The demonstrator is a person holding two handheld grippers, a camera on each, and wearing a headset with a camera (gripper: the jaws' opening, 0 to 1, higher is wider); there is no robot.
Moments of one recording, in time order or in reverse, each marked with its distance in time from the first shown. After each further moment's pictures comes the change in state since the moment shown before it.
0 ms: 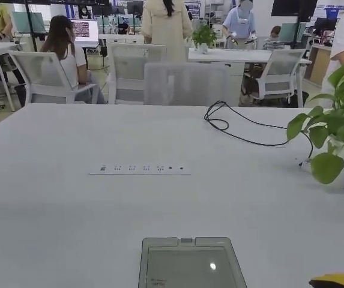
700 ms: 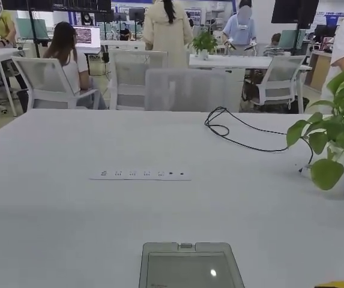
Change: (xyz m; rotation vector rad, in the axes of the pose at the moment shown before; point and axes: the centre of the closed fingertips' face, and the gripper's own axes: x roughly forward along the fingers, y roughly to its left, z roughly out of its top) left arm -0.011 -0.004 0.004 -0.100 -0.095 0.027; right arm -0.001 -0.009 0.004 0.103 -0.018 -0.077
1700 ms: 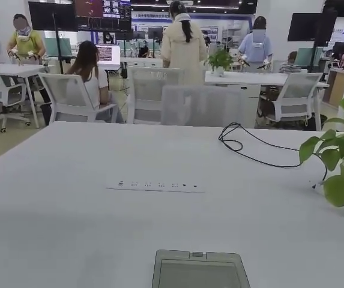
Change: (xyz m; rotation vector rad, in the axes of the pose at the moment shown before) left arm -0.057 -0.102 0.088 -0.178 -0.552 -0.140; right arm 0.031 0.051 0.045 0.297 -0.219 0.060
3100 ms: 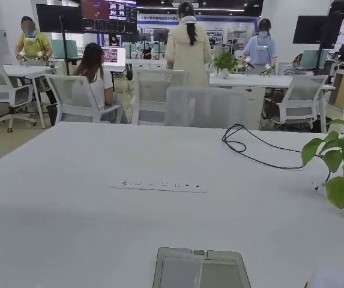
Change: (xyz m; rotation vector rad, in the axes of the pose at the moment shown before) left arm 0.017 -0.105 0.003 -0.062 -0.072 -0.215; right arm 0.041 0.037 -0.030 0.211 -0.030 0.105
